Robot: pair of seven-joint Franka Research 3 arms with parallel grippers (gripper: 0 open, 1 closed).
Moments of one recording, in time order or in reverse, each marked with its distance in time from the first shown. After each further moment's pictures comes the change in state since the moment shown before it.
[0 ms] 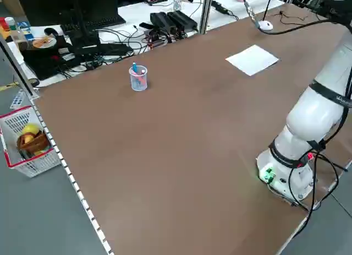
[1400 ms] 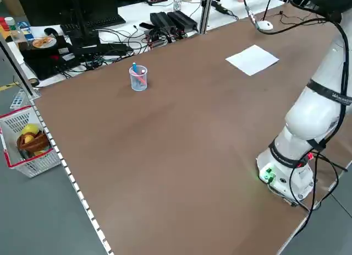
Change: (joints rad) left arm -0.050 0.102 -0.135 -0.009 -0.013 0.107 -0.190; right arm 0.027 0.028 0.001 -0.008 0.002 -0.014 0.000
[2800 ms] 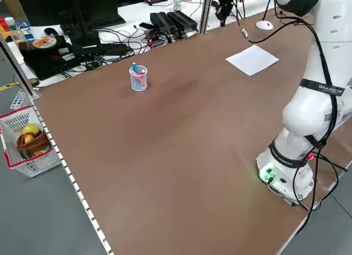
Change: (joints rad) left arm -0.197 0.293 -0.042 0.034 -0.027 0.313 -0.311; right arm 0.209 0.152 0.009 -0.129 0.186 0.159 -0.001
